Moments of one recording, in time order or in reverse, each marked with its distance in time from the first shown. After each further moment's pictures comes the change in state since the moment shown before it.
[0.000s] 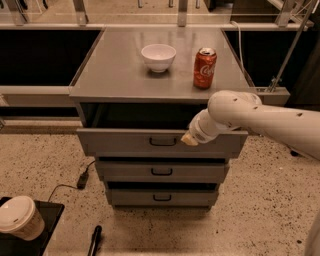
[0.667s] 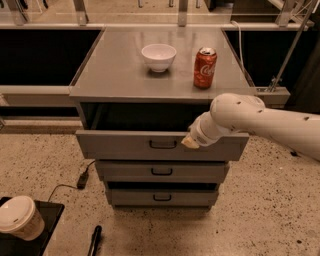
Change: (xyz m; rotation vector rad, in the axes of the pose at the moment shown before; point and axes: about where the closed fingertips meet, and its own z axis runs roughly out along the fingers) arm 0.005 0.008 -0.005 0.000 -0.008 0.003
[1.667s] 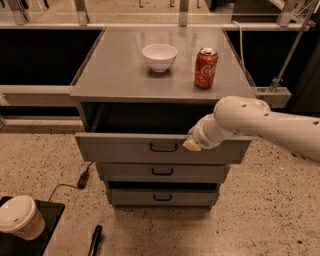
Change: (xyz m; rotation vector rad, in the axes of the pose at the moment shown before) arm 0.004 0.009 -0.011 -0.001 -0.010 0.006
